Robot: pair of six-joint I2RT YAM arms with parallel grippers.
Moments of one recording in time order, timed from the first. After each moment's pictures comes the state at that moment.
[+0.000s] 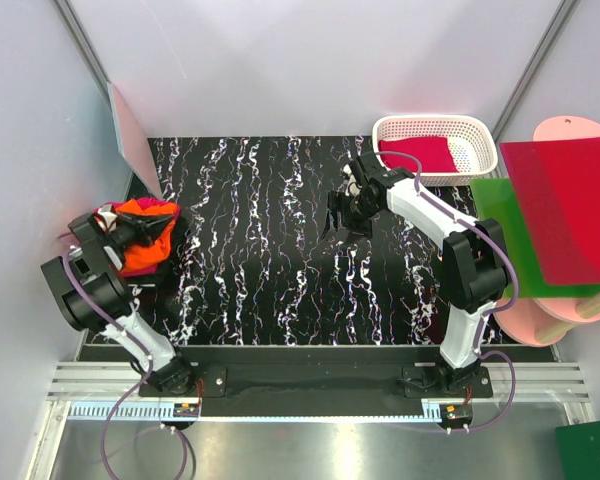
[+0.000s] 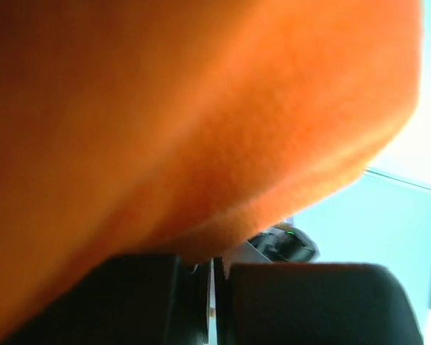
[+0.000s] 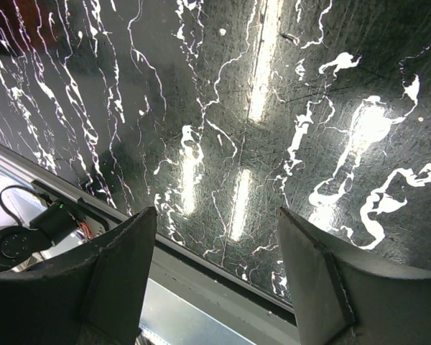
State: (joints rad) left arm 0.61 1.72 0.79 0.32 1.06 -1.15; right arm 0.45 1.88 1.52 -0.81 -0.40 0.48
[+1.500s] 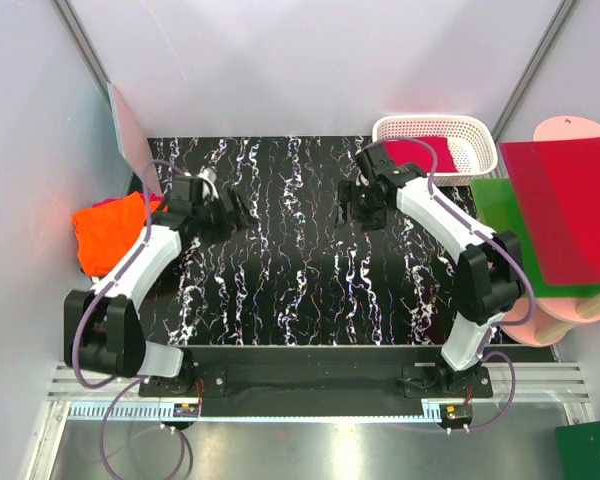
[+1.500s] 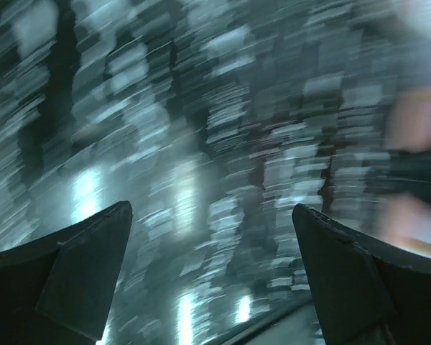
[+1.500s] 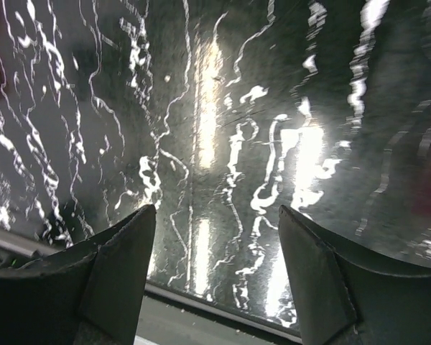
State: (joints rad) left arm -0.15 1.36 0.99 -0.38 0.37 -0.59; right arm 0.45 1.79 1.53 -0.83 -0.16 0.46
